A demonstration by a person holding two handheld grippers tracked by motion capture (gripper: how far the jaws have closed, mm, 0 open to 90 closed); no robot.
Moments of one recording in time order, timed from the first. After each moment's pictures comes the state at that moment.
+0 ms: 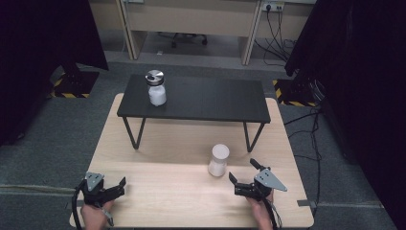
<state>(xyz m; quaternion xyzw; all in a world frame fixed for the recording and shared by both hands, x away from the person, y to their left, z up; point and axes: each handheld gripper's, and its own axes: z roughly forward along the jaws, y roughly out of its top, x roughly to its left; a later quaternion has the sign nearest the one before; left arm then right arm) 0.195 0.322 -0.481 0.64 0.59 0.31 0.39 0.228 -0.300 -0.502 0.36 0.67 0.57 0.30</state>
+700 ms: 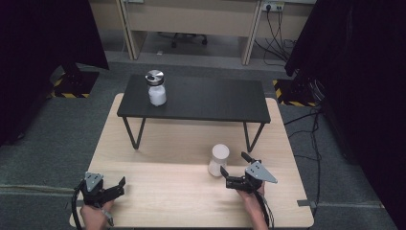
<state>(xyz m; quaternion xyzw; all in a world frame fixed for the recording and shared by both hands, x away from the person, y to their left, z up) 0.193 0.321 -0.481 0.63 0.59 0.31 0.39 0.249 -0.278 -0.497 0.34 0.67 0.58 0.30</state>
